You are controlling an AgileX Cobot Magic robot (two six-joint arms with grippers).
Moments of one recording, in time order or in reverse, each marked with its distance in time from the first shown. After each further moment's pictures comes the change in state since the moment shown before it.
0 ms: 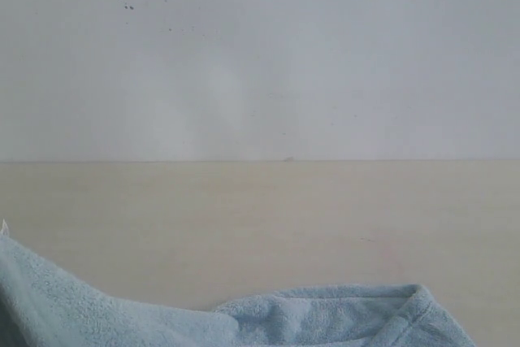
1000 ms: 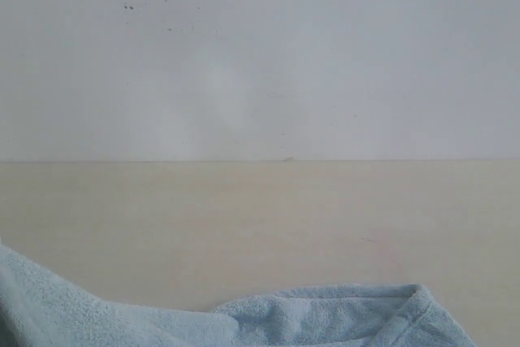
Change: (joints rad) left arm 0.000 0.000 0.000 0.004 0.030 0.010; right arm -0.162 -0.071 0.051 0.129 -0.041 -0.055
